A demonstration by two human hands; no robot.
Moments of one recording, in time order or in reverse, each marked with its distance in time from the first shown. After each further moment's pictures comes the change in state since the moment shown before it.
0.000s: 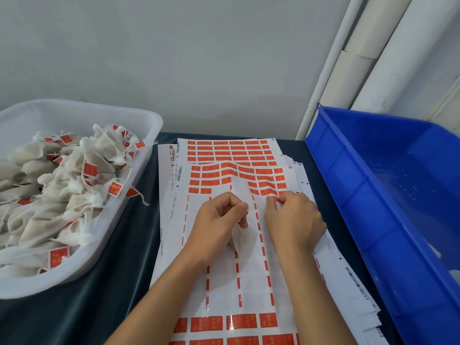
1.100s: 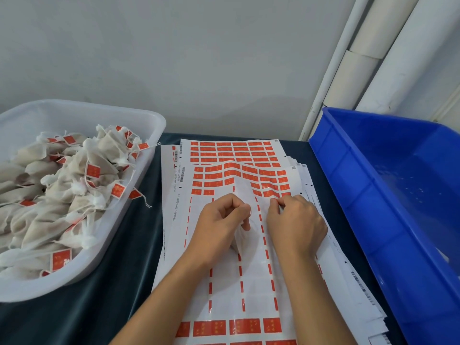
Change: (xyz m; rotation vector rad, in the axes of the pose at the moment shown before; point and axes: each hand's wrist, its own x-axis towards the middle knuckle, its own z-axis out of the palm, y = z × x) left_hand 0.000 0.001 -0.001 -0.002 0.012 -0.027; right_hand -0.007 -0.001 0.002 0.092 0.035 -0.067
